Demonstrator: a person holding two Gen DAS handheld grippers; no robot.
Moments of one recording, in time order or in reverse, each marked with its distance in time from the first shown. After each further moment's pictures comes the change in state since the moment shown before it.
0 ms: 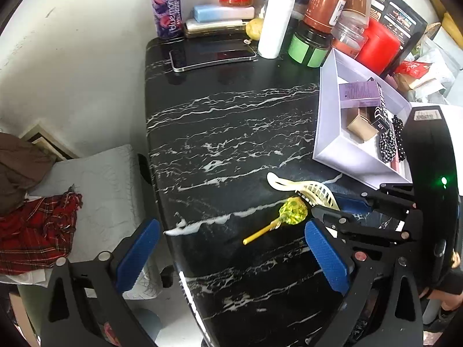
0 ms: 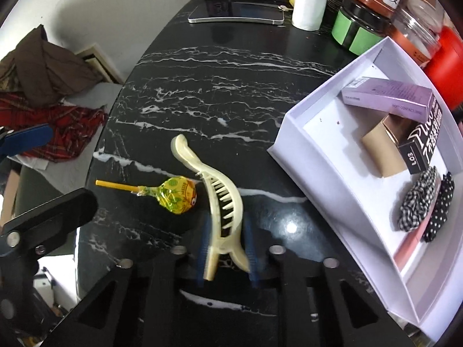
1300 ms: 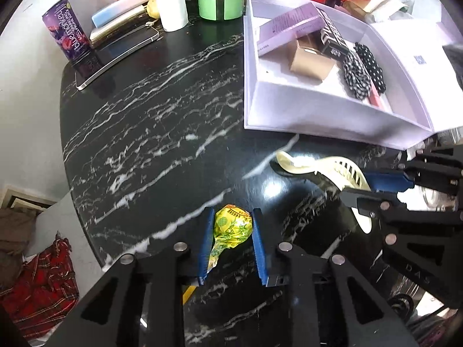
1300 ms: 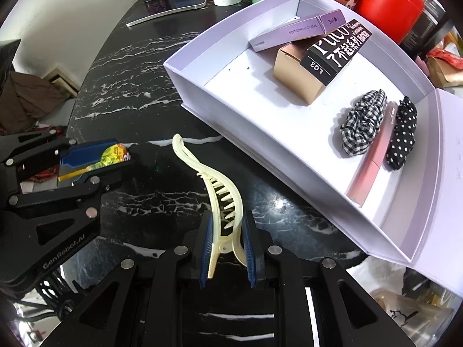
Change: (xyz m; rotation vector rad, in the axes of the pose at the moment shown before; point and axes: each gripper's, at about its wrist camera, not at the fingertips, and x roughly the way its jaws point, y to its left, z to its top) left arm 0.049 -0.079 -0.004 0.323 0.099 -0.049; right arm -0.027 -0.059 -0.051 0.190 0.038 -0.067
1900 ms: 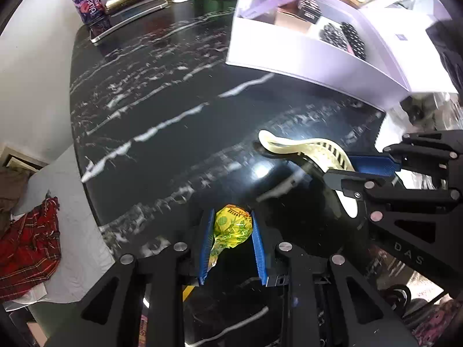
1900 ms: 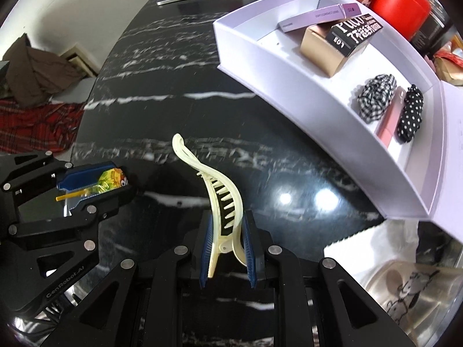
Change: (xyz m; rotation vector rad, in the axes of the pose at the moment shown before) left arm -0.016 -0.017 -0.063 -0.078 0.053 -0.035; right arm -0.002 0.032 -0.038 -0.066 0.026 0.032
